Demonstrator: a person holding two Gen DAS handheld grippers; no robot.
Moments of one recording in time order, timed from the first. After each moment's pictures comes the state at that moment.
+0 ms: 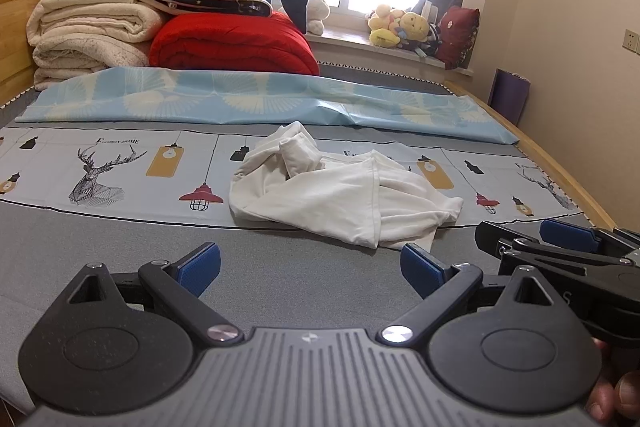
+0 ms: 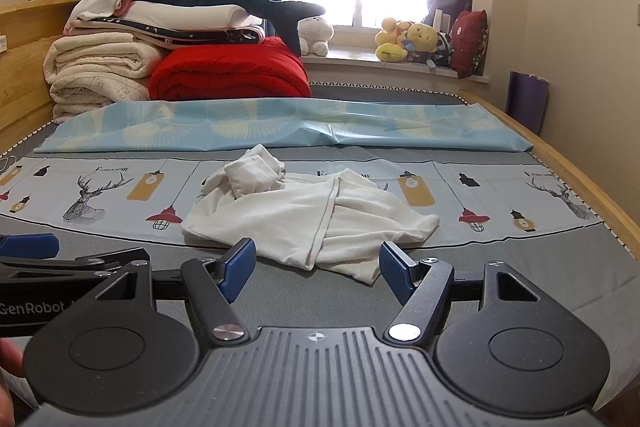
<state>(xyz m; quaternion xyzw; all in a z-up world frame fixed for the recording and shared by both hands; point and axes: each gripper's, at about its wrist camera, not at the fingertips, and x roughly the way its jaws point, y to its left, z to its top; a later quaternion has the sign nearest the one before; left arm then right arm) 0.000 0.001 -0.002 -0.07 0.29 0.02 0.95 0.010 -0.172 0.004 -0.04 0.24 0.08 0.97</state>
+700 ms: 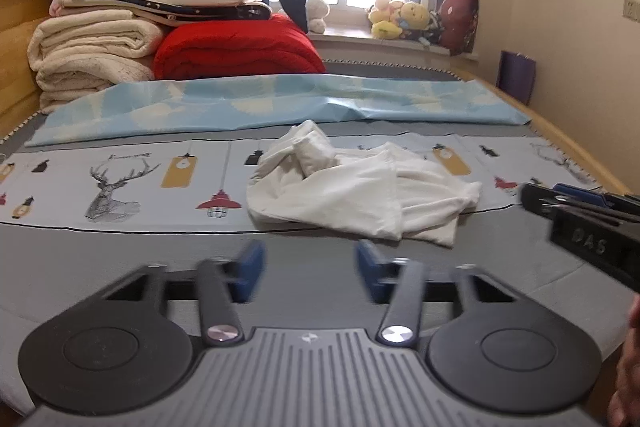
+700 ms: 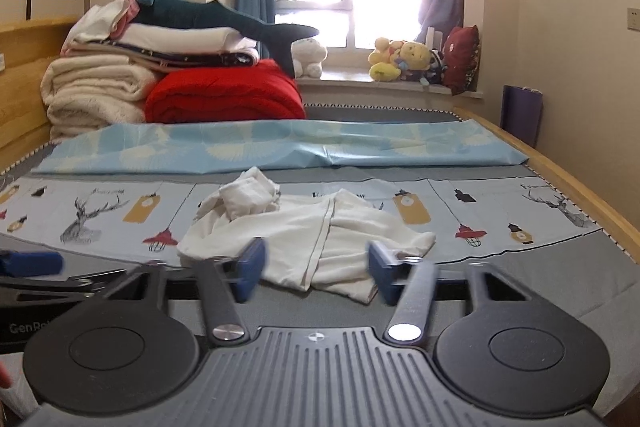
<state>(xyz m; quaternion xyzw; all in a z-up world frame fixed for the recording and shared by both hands) 0.005 0.005 -0.008 -0.02 0.29 0.04 0.95 0.009 -0.183 0.000 -0.02 0.21 0.08 0.98</state>
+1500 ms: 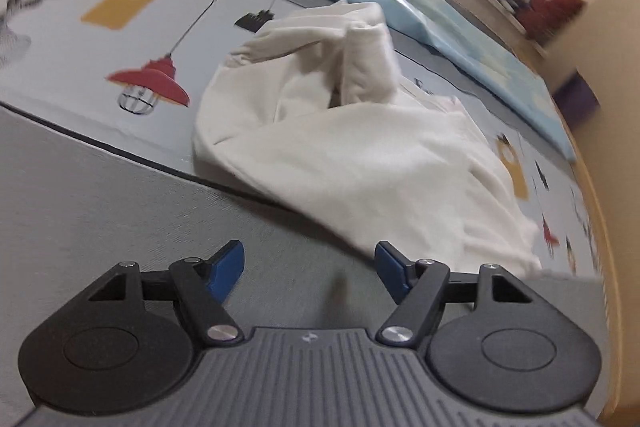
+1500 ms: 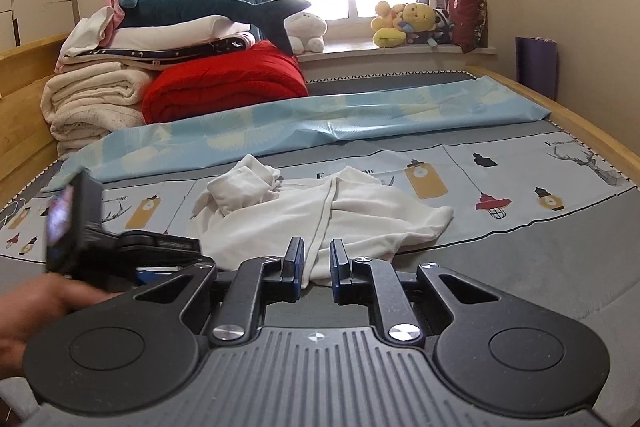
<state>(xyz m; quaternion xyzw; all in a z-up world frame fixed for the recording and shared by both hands) 0.242 0.069 -0.162 -0.28 0.45 0.04 0.85 0.073 -0.227 -0.015 0.04 0.25 0.10 0.96</state>
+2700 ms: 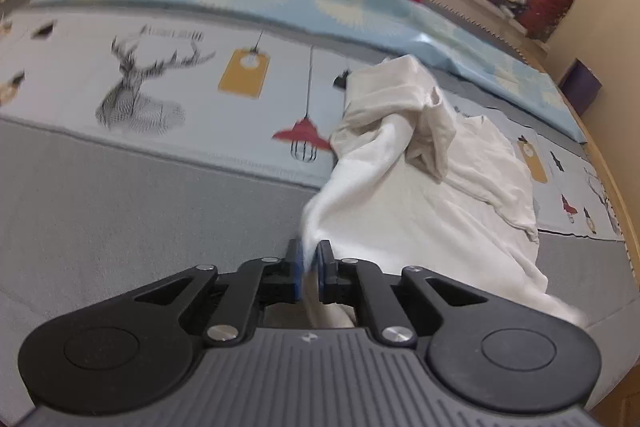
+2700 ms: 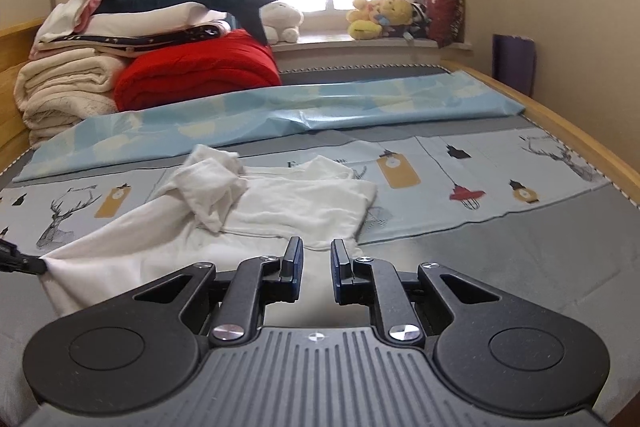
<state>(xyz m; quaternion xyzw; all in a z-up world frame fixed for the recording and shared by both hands) 0.117 0.193 -0.080 -0.17 0.46 0.07 0.87 0.077 -0.227 -0.024 0.02 0.27 0.06 0.96</state>
